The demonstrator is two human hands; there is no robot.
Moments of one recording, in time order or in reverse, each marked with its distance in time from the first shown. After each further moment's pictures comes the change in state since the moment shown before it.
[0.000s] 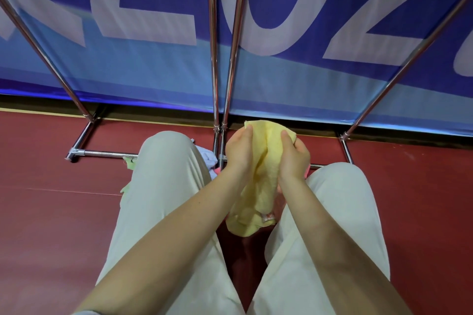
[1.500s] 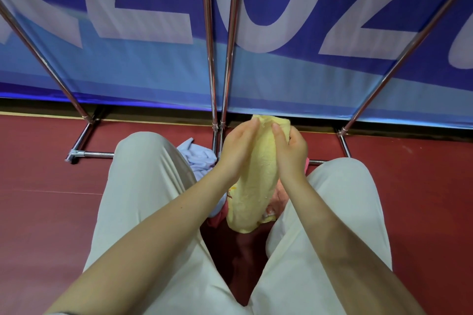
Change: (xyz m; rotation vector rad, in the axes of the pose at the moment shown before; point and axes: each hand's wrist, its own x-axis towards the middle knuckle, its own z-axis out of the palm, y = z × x) left_hand -0.027 0.016 -0.016 0.236 -0.263 0.212; right_hand -0.015 -0.017 -0.011 -0.103 -0.183 -0.282
